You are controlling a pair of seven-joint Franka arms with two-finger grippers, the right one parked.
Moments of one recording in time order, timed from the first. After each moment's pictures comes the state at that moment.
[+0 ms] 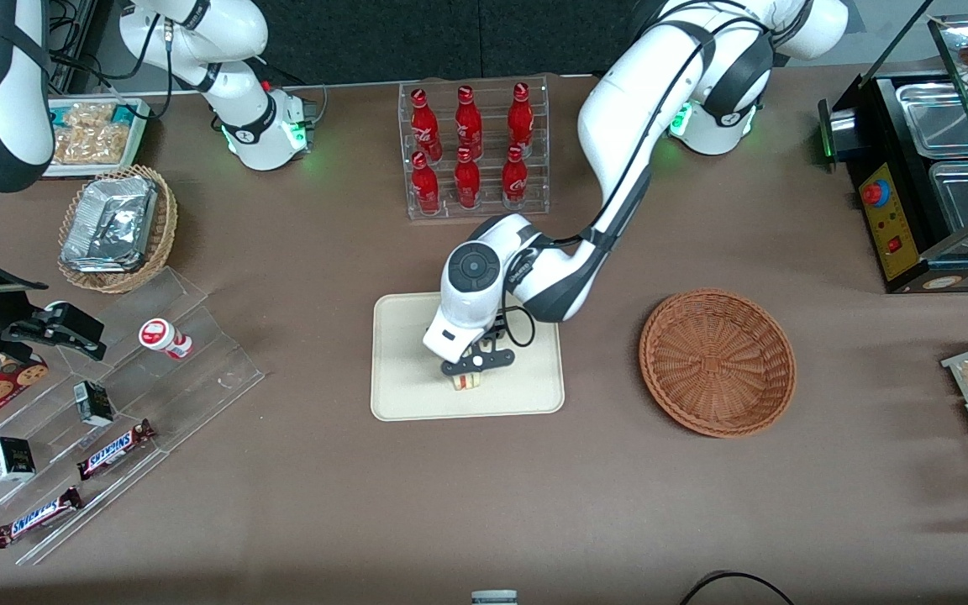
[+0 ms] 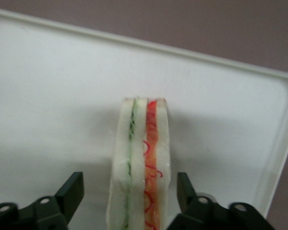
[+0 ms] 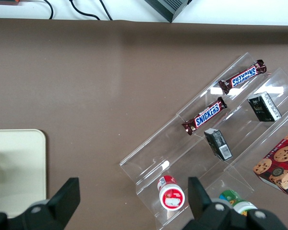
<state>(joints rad) -0.70 0.92 -0.11 -1.10 -0.01 2.08 -1.00</state>
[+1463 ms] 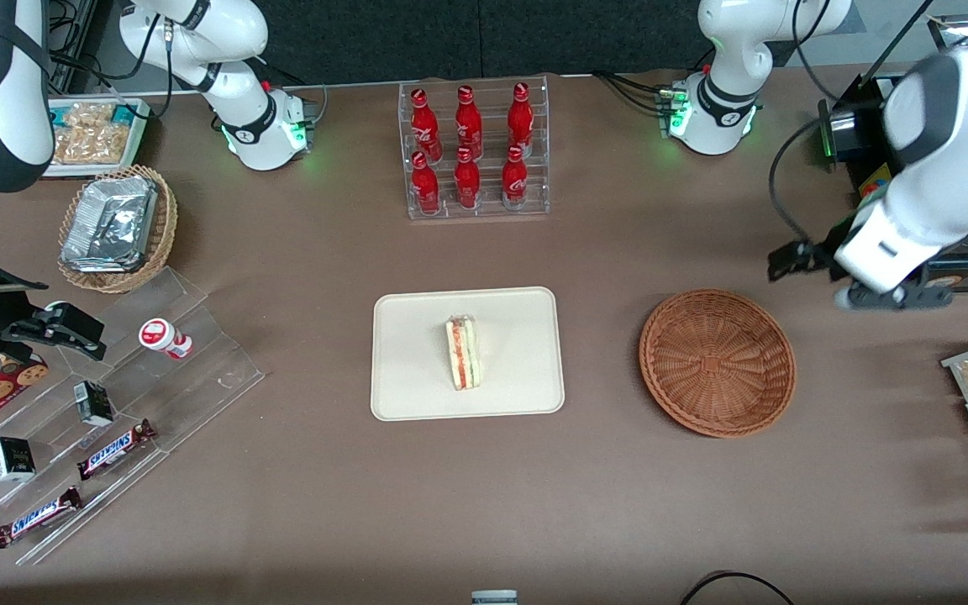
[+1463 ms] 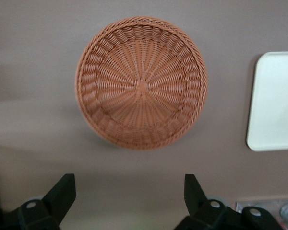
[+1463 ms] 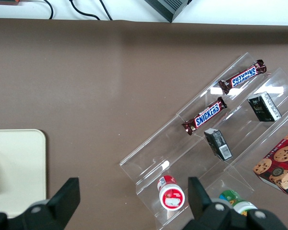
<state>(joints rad) 0.01 -0.07 -0.09 -1.89 -0.08 1.74 -0.06</state>
